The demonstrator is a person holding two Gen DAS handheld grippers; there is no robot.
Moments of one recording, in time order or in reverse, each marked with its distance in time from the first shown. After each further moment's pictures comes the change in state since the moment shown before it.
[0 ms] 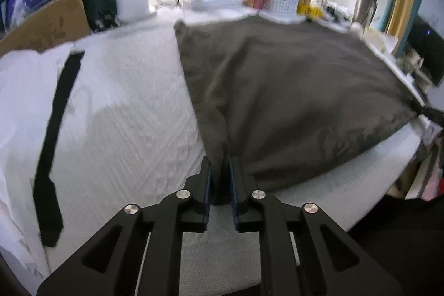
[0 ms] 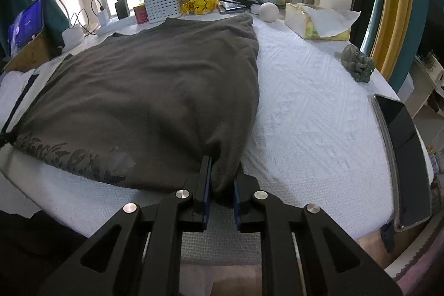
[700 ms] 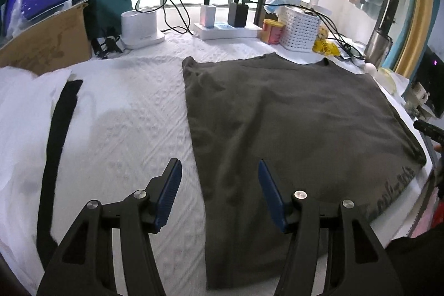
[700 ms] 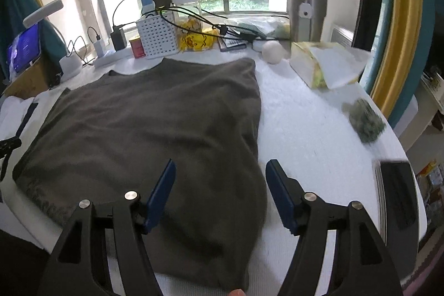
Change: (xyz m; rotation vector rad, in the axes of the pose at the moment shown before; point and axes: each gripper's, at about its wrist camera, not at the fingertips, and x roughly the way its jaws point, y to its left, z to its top) left arm 0.032 0.014 0.066 -0.080 -0.046 0.011; right arm 0.015 -0.004 0.076 0.008 -0.082 0.024
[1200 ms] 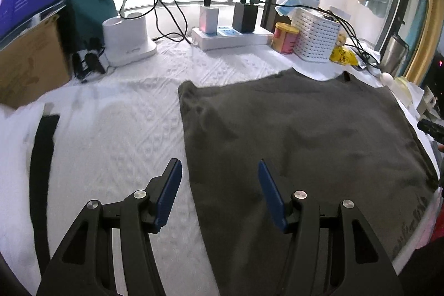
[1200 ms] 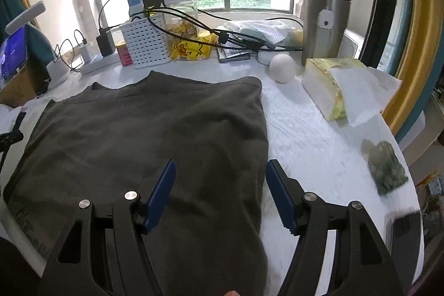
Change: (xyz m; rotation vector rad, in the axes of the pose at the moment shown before) left arm 0.064 0.010 0.065 0.025 0.018 0.001; right arm 0.054 -0.001 0.047 -0.025 0.032 -0.012
